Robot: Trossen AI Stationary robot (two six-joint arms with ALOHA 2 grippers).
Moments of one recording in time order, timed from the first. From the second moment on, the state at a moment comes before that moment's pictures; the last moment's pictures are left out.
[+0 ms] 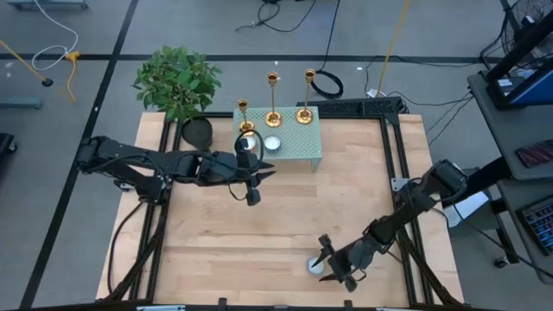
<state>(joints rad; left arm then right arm) -0.13 1.36 1.17 -0.22 -0.37 -0.06 0.74 1.73 0.59 0.66 0.19 0.11</state>
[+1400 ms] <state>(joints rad) -0.13 1.36 1.17 -0.24 -0.37 -0.07 0.75 1.73 0.59 0.55 0.21 0.24</state>
